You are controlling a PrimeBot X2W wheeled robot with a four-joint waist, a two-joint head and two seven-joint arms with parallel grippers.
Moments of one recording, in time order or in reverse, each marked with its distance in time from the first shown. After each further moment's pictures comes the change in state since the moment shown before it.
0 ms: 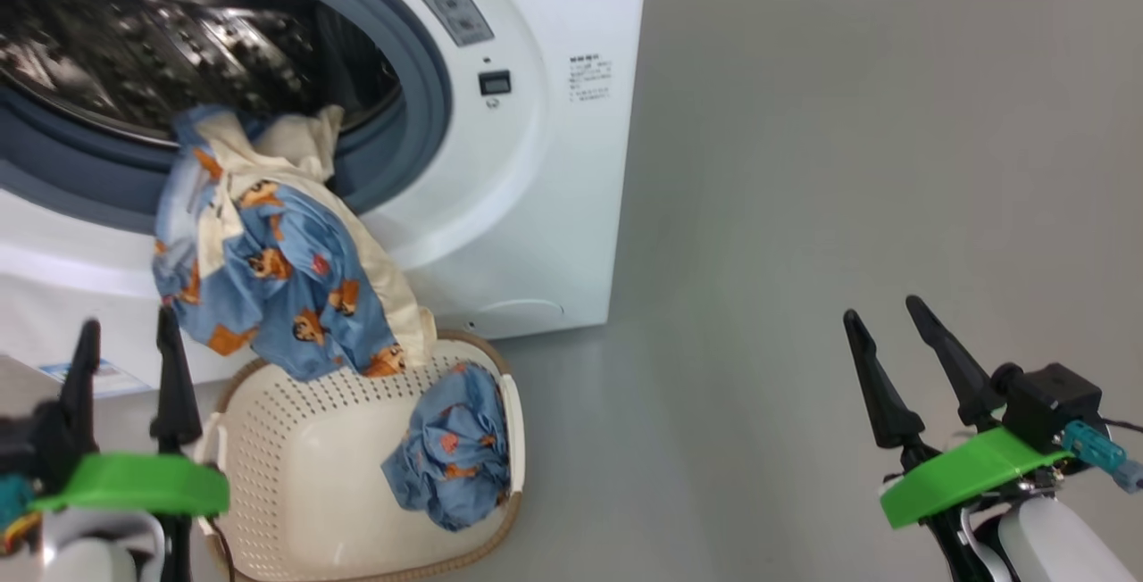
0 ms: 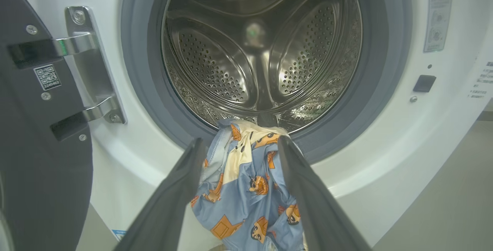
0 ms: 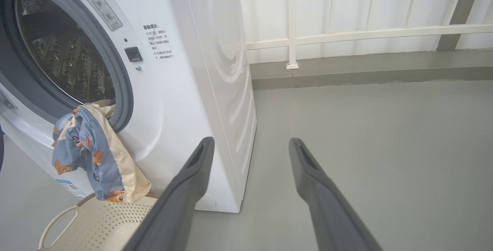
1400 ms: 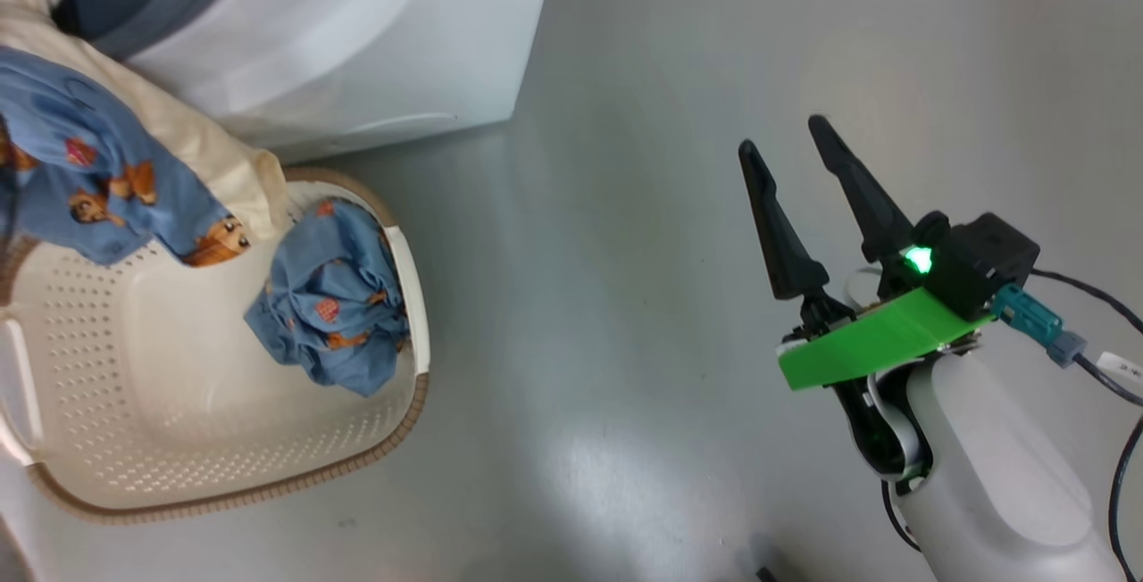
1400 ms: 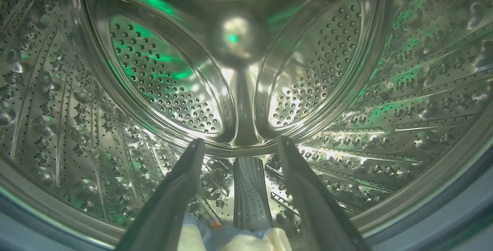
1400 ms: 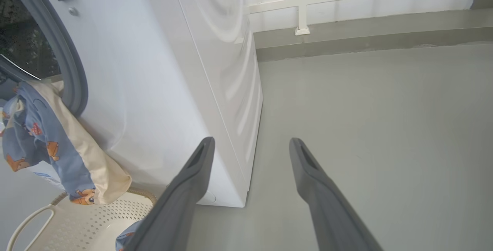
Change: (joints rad) left arm -0.812 0.213 -0.143 0.374 -0.180 0.009 0.000; right arm -0.279 0.132 0.065 -0.035 -0.061 0.000 0.000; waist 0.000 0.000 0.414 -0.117
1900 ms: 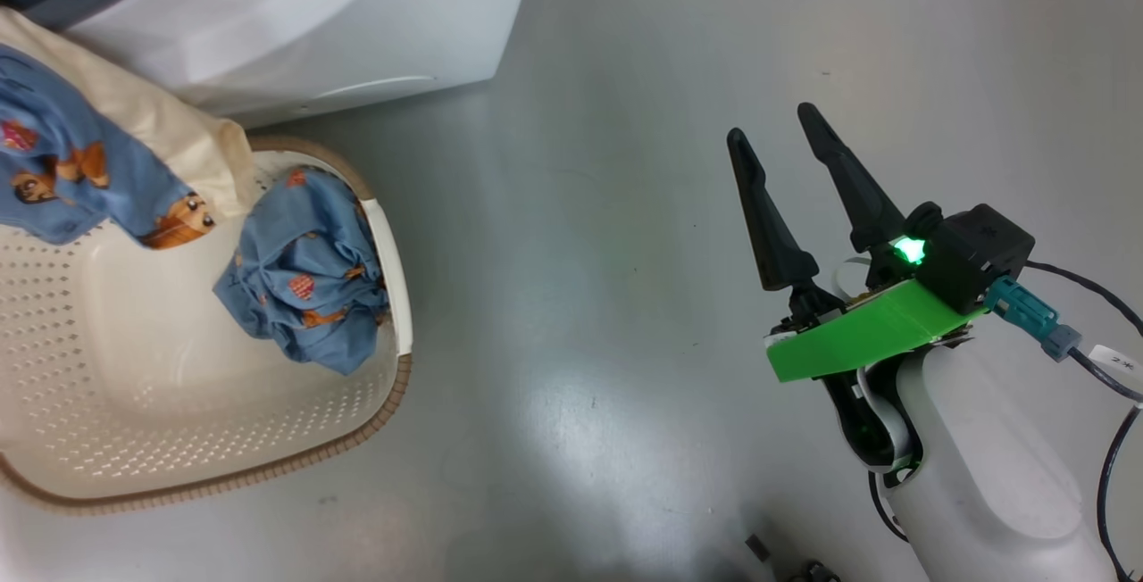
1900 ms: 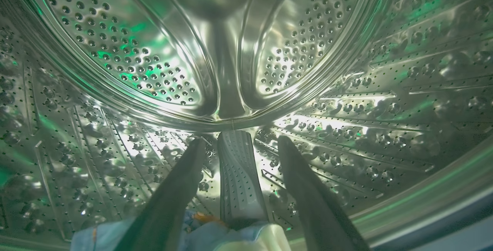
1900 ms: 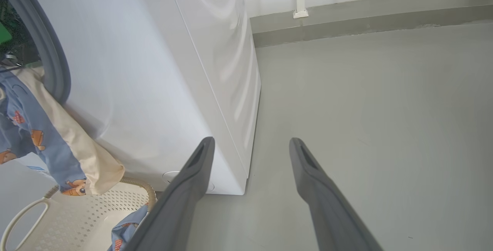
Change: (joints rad) left arm -0.303 0.052 -0.249 0.353 -0.101 -0.010 0.002; right arm -0.014 0.021 0.002 -0.010 -0.001 0.000 0.000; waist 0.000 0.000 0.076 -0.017
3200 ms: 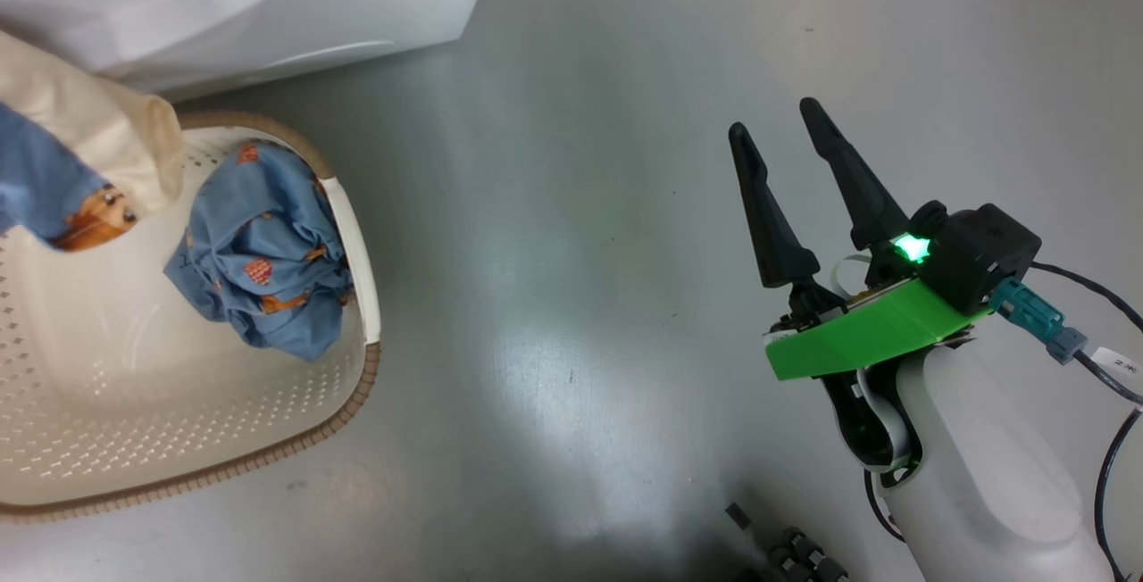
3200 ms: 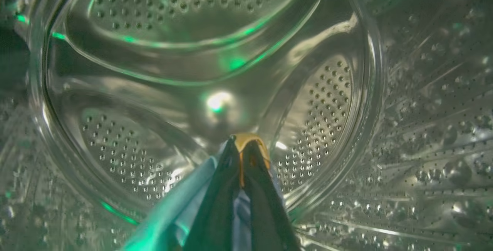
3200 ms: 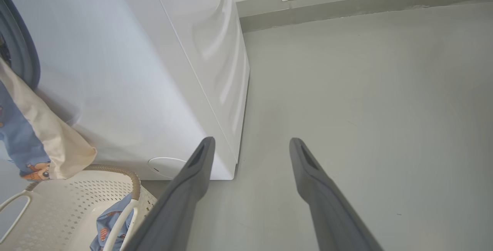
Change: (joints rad) left arm -0.086 0.096 0.134 -0.345 0.148 0.023 -0.002; right arm 0.007 0.011 -0.012 -0.021 -0.001 0.000 0.000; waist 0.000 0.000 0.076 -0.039
